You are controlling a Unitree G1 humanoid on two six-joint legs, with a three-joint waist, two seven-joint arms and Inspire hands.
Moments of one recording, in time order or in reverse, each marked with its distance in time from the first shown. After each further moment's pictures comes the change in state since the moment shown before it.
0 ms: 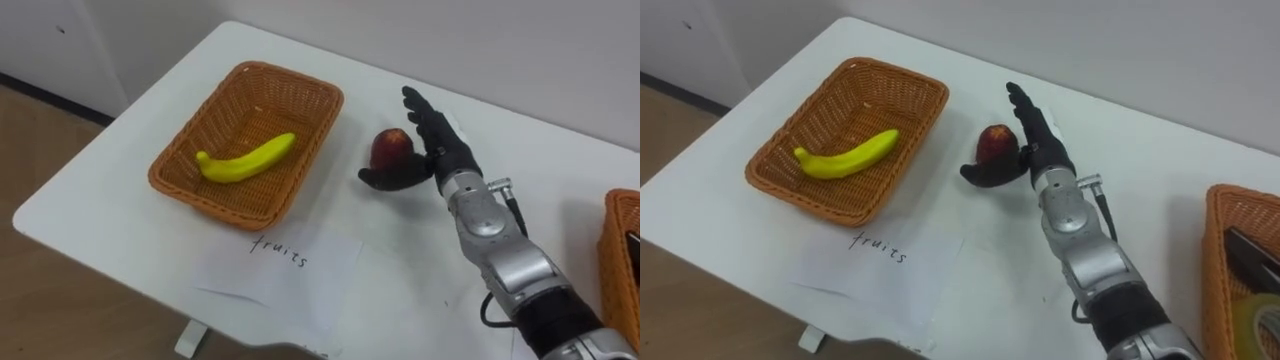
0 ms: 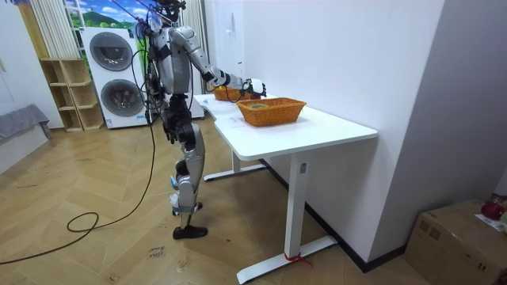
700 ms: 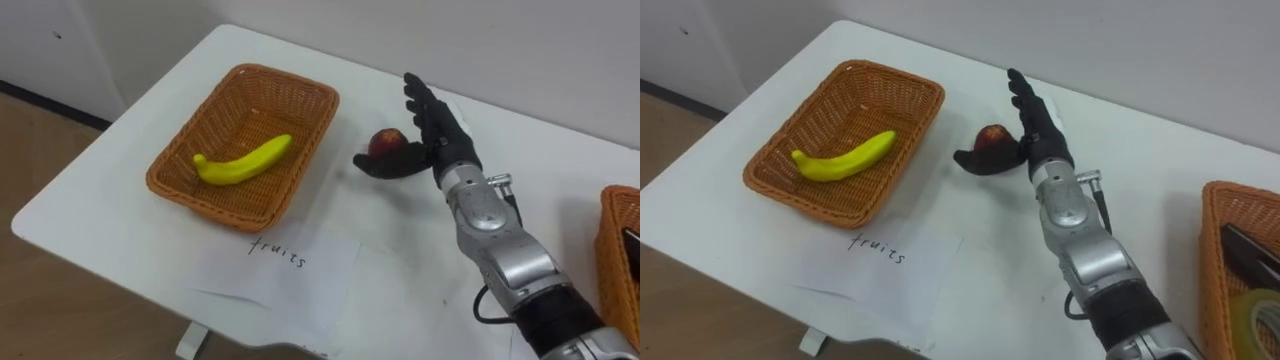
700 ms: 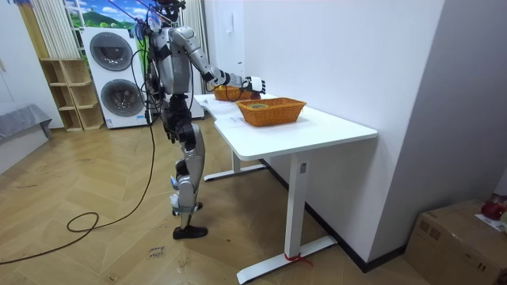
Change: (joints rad) left arm -0.007 0.000 0.001 -0.005 0.000 0.002 -0.006; right arm -0.001 0.000 0.000 -0.071 0.122 0.000 -0.016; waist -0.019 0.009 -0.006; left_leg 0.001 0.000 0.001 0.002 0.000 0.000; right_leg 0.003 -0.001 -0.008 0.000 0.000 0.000
